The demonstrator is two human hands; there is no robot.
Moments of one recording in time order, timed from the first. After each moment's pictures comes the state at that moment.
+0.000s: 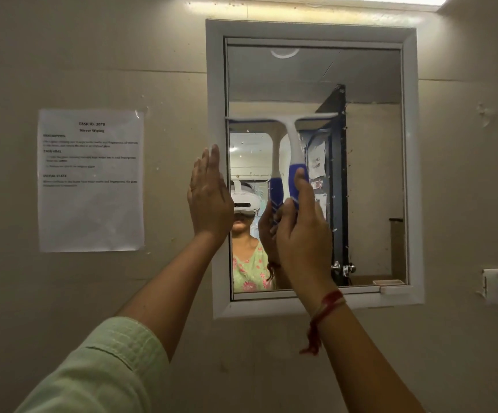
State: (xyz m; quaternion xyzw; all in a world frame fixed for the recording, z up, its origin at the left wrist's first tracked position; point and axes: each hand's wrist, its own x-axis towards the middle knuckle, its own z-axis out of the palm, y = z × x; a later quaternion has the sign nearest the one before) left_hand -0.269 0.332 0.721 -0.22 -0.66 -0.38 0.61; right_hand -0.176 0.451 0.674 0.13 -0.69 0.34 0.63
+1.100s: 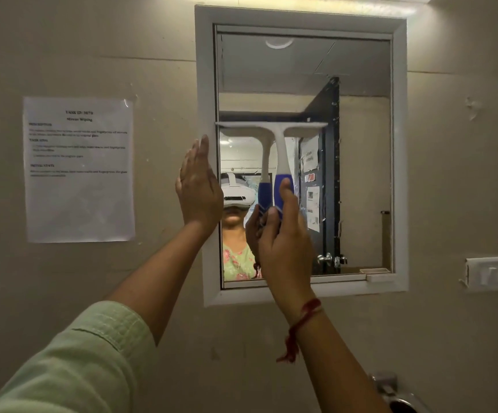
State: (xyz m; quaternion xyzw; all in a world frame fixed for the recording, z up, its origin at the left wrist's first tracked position) left_hand -0.272 0.331 0.721 -0.22 -0.64 -0.39 0.62; right_hand -0.174 0.440 0.649 0.11 -0.69 0.37 0.62
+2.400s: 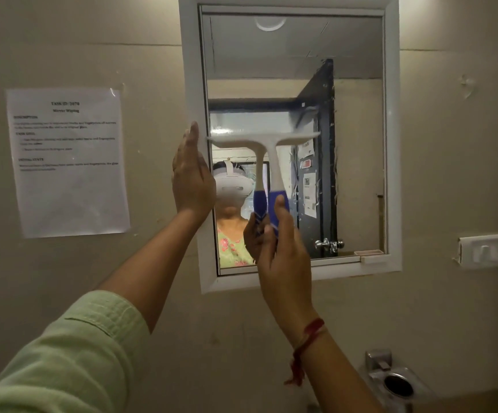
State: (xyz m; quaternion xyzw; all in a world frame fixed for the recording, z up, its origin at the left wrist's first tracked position) left_hand -0.271 0.329 0.722 -0.26 -0.63 -0.39 0.62; right_hand -0.162 0.445 0.603 0.12 -0.71 0.37 0.59
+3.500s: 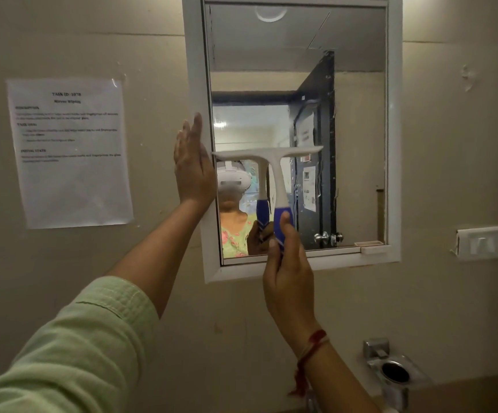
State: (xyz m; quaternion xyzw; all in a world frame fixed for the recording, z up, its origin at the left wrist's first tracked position) left_hand -0.275 0.326 0.723 -0.26 -0.64 -0.41 0.59; right_hand -0.160 0.444 0.569 0.13 -0.71 0.39 0.57
